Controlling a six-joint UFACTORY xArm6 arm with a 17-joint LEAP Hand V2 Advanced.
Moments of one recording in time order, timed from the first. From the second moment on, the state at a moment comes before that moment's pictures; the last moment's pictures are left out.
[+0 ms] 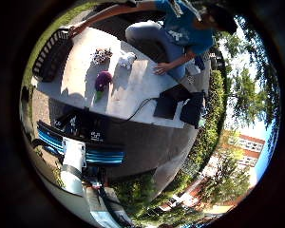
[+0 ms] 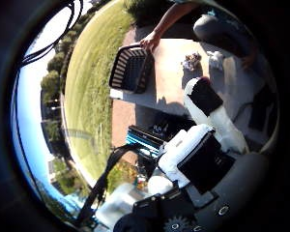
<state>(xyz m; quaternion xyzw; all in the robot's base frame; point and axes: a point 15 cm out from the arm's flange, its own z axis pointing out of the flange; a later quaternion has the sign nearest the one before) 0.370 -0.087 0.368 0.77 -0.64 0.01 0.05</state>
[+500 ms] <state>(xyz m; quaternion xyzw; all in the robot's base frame) 0.444 -0.182 0.325 0.74 -0.67 -0.02 0.10</state>
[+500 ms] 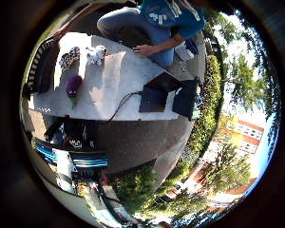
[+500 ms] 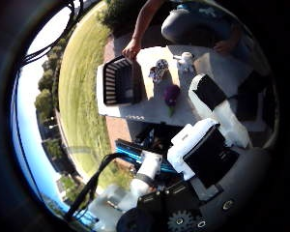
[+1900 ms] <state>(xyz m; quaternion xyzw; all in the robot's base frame) 0.632 -0.153 -0.035 0.85 -0.47 0.12 0.20</state>
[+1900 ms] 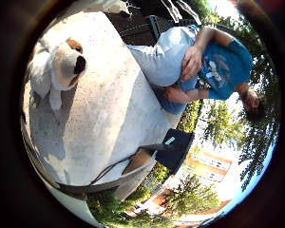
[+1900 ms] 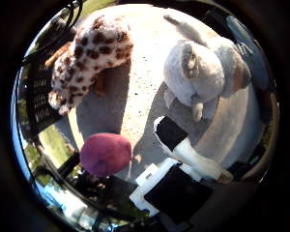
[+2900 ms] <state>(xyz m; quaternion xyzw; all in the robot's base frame) 0.623 -0.171 -0.057 0.86 -0.40 0.14 0.27</state>
